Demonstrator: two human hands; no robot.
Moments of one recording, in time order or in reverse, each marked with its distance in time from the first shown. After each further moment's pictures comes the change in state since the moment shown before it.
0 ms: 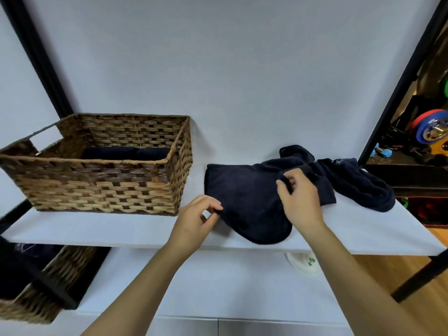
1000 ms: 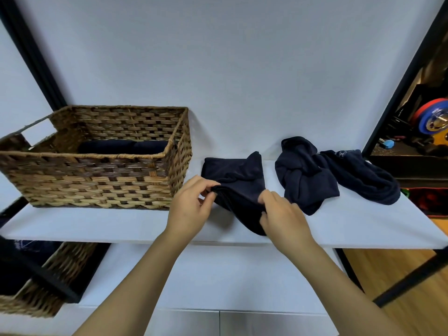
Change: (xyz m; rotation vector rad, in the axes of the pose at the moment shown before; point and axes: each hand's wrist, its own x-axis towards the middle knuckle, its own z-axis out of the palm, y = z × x) left_hand 0.021 0.002 -0.008 0.060 0.121 0.053; right_hand -0.044 0.005 0.035 -0.579 -0.260 -0.218
